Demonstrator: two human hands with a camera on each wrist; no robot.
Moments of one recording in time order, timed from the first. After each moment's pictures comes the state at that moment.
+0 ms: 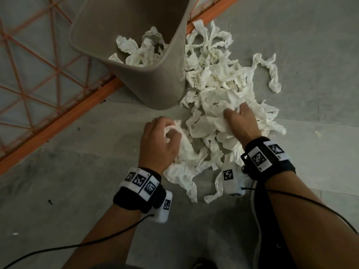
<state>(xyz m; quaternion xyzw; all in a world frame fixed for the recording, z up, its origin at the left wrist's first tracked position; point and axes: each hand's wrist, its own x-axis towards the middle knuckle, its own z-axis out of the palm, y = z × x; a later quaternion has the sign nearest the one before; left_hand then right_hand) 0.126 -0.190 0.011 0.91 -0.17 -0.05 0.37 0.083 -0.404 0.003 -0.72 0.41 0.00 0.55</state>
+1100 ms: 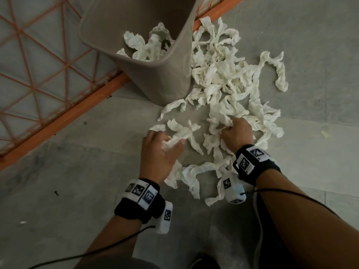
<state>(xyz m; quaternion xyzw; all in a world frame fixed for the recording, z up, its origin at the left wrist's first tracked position) 0.101 -0.159 -0.011 0.92 -0.10 -0.10 0.37 0.070 -0.384 -0.040 -0.84 0.37 0.06 0.38</state>
